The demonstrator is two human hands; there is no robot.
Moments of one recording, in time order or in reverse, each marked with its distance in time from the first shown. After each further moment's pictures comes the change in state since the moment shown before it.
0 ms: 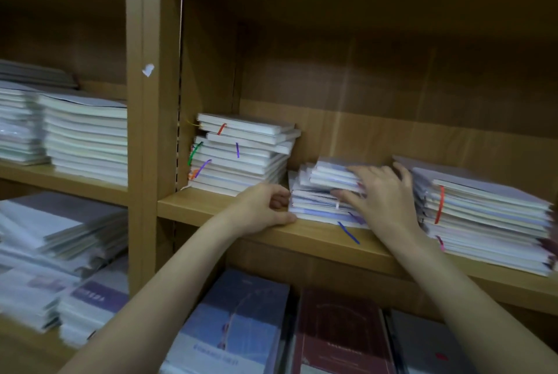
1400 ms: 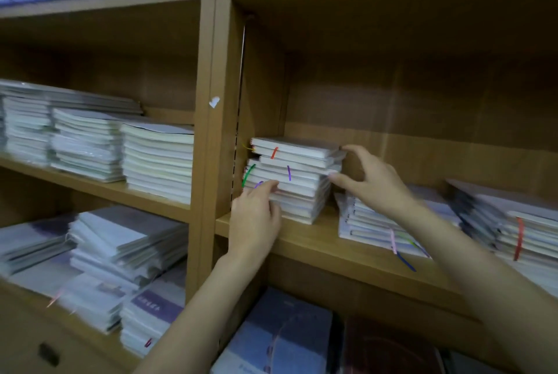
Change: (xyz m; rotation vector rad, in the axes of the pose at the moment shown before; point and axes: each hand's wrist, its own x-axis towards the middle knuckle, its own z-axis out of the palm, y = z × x) left_hand -0.029 -0.038 -0.028 0.239 0.730 0.073; right_hand 0.063 -0.081 -0.029 0.548 -0.373 0.131
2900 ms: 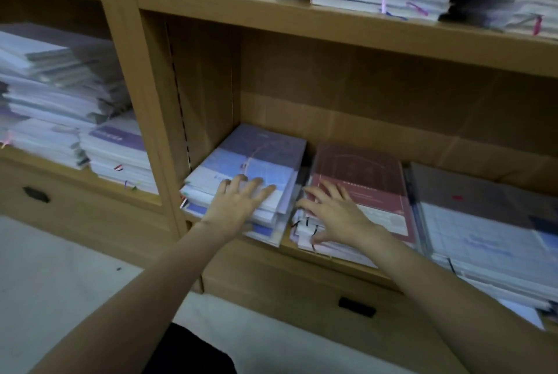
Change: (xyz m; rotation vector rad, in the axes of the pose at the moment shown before) left_hand -0.240 -0.090 0.096 0.726 -0.950 0.379; right_hand -0.230 0.169 0.208 -0.540 -0.741 -0.144
